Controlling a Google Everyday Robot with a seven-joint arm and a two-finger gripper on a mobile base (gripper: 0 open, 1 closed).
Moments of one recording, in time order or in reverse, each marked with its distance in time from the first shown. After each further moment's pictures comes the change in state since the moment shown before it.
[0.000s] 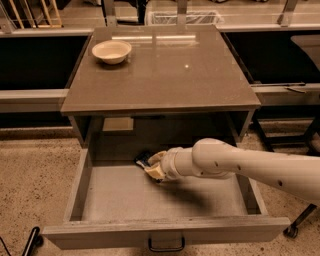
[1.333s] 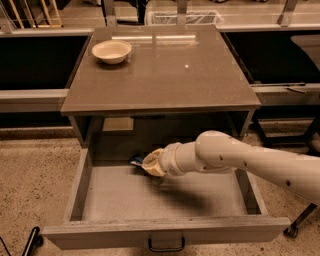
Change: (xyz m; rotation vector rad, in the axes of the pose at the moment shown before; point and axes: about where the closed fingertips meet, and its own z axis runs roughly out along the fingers) arm -0.031 0.016 -0.020 -0.082 -0.057 -0.106
